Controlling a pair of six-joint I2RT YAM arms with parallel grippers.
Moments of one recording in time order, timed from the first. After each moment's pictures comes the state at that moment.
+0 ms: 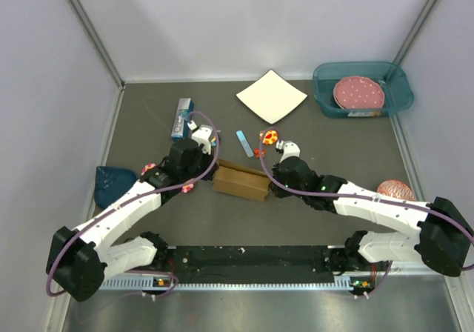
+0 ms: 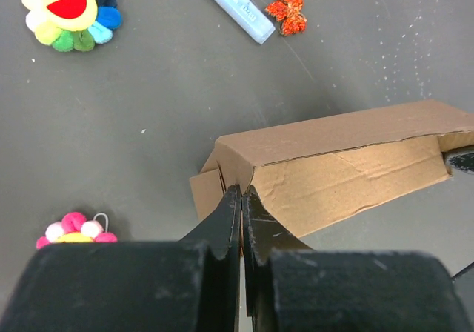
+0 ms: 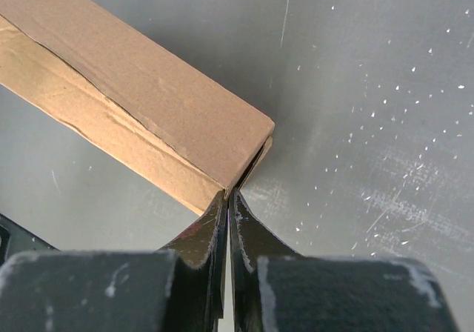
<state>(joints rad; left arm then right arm) -0.58 1.07 0.72 -0.26 0.05 -0.26 0.93 1.19 0.69 -0.22 0.22 0.60</state>
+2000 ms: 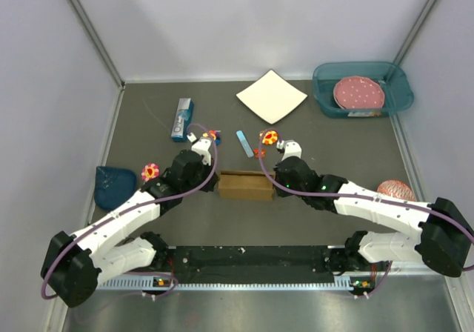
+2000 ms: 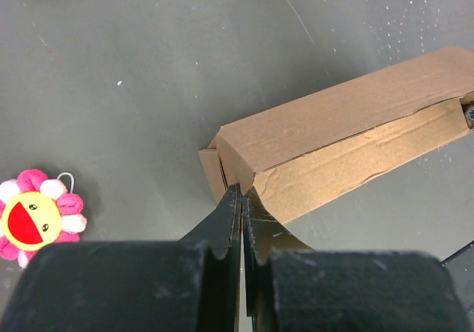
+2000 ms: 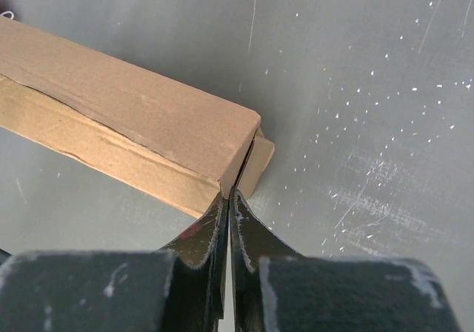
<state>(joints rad) -0.64 0.99 0.60 -0.23 0.00 -0.38 0.94 1.19 0.70 -0.28 0.29 0.57</state>
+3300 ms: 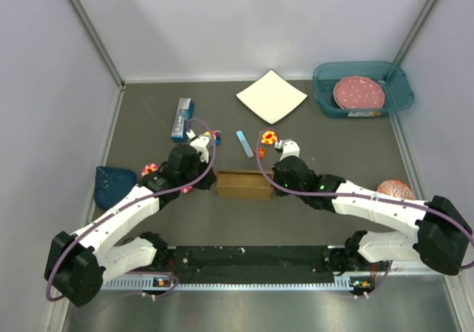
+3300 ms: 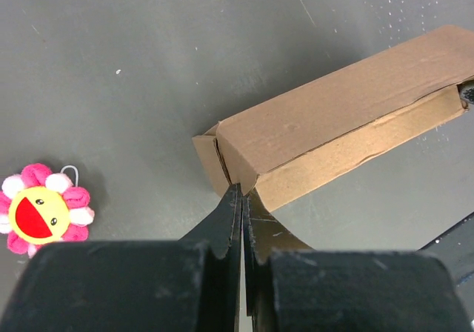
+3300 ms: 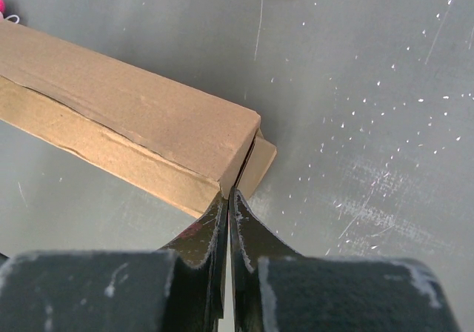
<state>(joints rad) -0.56 1.03 0.67 -0.34 0.12 -0.33 0.94 1.21 0.70 -0.24 0.29 0.55</state>
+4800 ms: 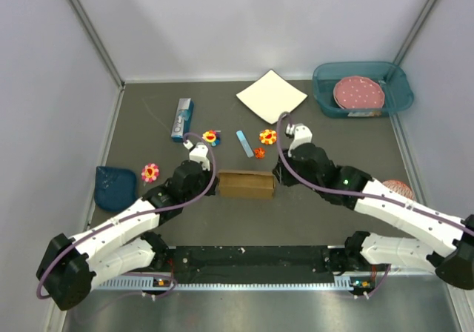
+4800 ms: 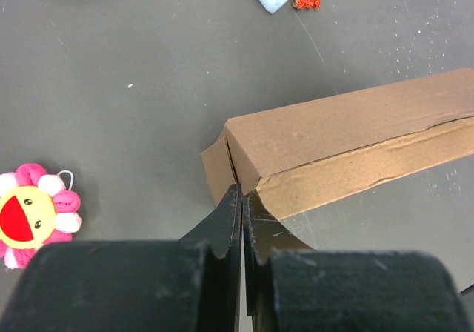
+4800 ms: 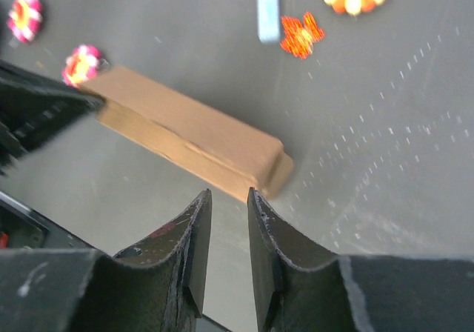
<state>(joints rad) -0.71 0.95 0.50 -0.12 -0.15 -0.45 0.94 1.00 0.86 -0.49 0.29 0.52</state>
